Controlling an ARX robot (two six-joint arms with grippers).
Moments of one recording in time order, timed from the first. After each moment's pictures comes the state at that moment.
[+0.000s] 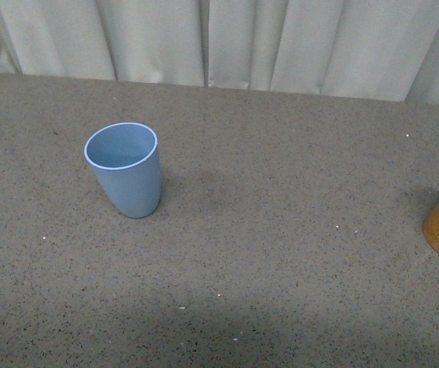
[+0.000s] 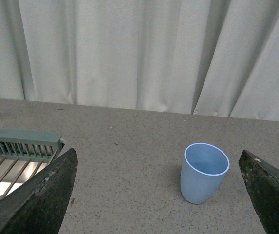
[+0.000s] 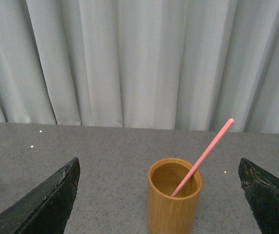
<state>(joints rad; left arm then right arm) 0.00 0.00 0.02 0.00 0.00 0.00 0.00 0.00 0.01 0.00 0.00 0.00</state>
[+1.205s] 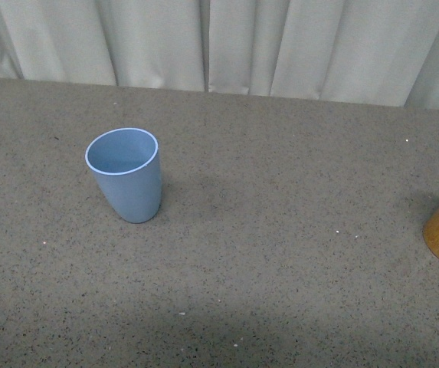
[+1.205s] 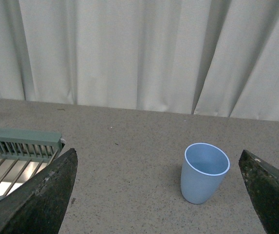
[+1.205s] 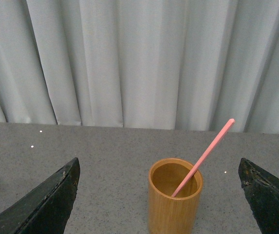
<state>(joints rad) 0.00 0.00 0.02 0.00 0.00 0.00 0.00 0.00 0.01 0.00 0.00 0.00</state>
